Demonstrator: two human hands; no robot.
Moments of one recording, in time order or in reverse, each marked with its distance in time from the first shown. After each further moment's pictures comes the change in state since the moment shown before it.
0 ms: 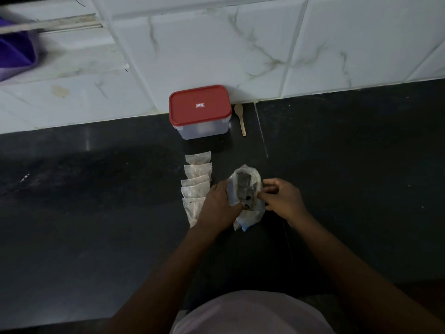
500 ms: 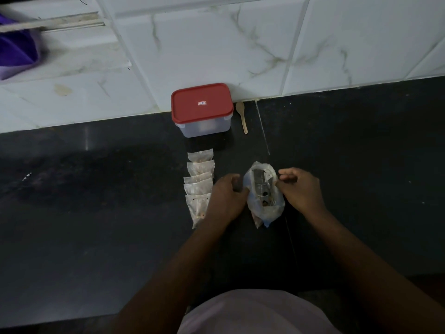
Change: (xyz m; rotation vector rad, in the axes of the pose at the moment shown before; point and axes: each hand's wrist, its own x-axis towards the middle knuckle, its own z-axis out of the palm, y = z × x) left_hand 0.010 0.006 0.006 -0.135 0.025 -0.067; right_hand -0.001 0.001 -0.027 -0.127 0.233 -0.157
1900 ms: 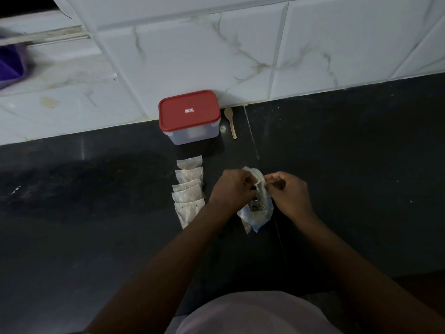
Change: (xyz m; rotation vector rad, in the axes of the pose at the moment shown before) left_hand 0.026 0.049 0.011 0.239 -0.133 0.327; right_hand -0.002 0.005 -0.004 -0.004 -0.028 -0.073
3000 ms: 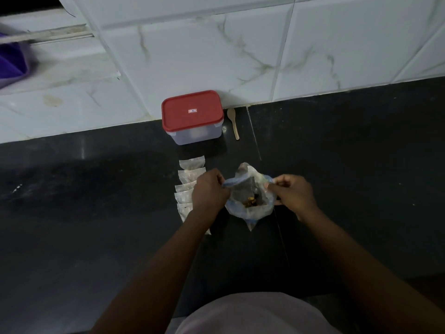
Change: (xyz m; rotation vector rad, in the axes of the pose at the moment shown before) left_hand -0.012 -0.044 -0.014 -0.020 0.234 -0.360; right_hand 0.008 -0.009 -0.006 0.201 -0.109 0.264
